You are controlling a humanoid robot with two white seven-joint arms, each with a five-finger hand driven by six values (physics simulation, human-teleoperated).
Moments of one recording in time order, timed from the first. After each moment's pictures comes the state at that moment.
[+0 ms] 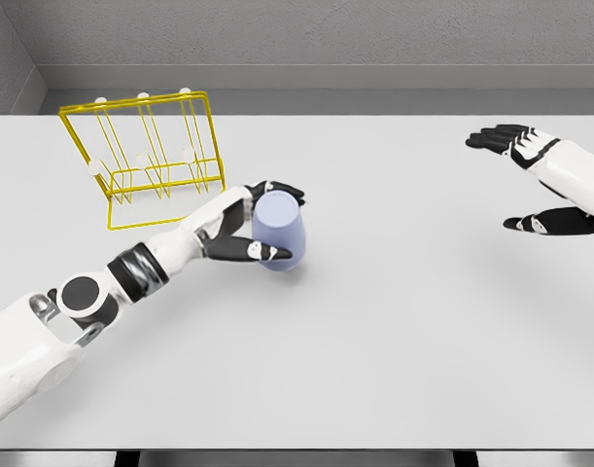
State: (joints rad) left arm -0.45 0.61 -0.83 -1.64 0.63 -0.13 -0.15; right arm -0.12 -0.65 -0.15 -1.70 0.15 -0.61 0.61
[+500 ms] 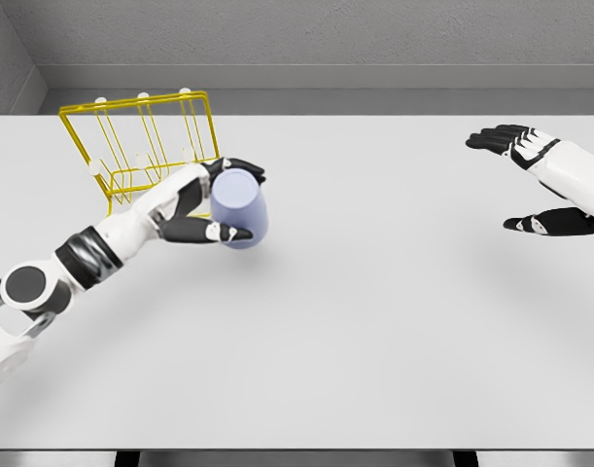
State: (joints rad) left arm -0.45 0.74 -0.77 -1.70 0.63 -0.18 -0.15; right arm -0.12 -0.65 -0.15 -1.70 0.15 -0.61 0.61
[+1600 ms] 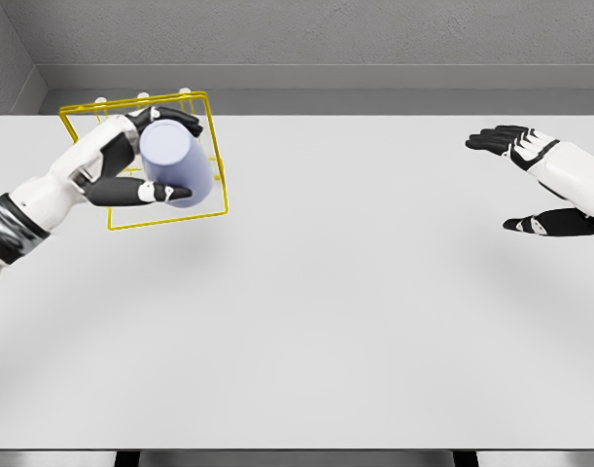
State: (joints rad) left arm -0.45 0.92 -0.67 -1.75 0.70 -0.27 -0.15; right arm -0.12 -0.65 -0.15 -1.70 0.15 -0.61 0.61
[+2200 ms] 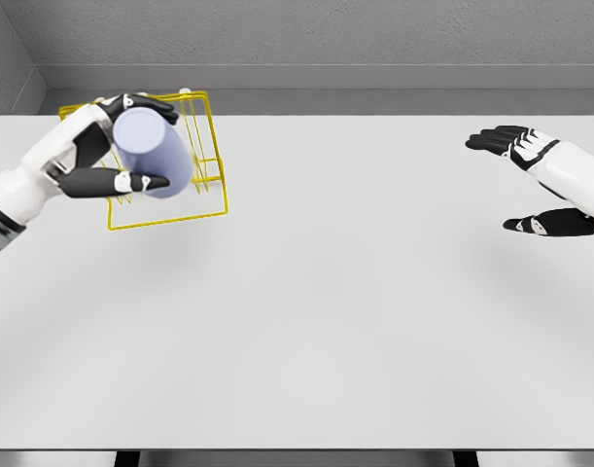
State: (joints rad) left arm -0.45 0.97 -0.66 -1.73 0.73 -0.32 -0.14; right arm -0.12 -0.65 -0.15 -1.70 0.15 -0.61 0.61
